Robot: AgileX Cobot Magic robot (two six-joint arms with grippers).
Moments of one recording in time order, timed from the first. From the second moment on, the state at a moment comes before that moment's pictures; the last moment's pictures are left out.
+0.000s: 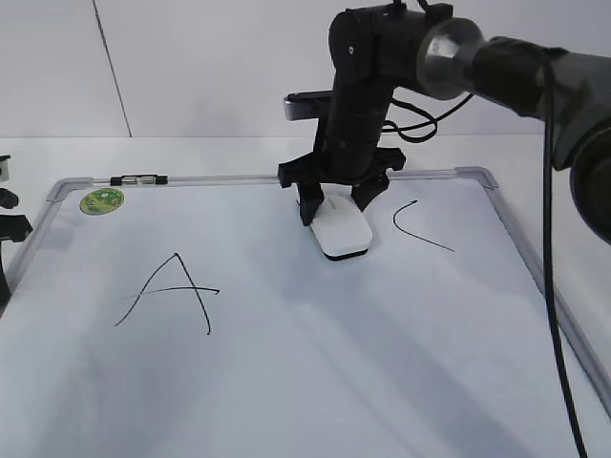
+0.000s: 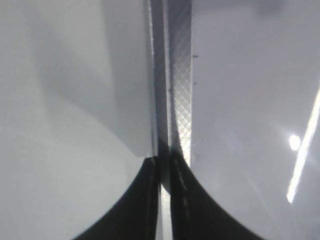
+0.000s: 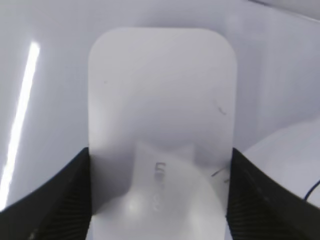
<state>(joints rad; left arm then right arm) 0.07 1.98 -1.30 -0.18 1.09 0.17 0.45 2.42 -2.19 0.05 1.24 0.10</state>
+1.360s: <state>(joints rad) 0.07 1.98 -1.30 -0.20 1.10 0.17 0.44 1.76 -1.62 -0.19 1.25 0.24</state>
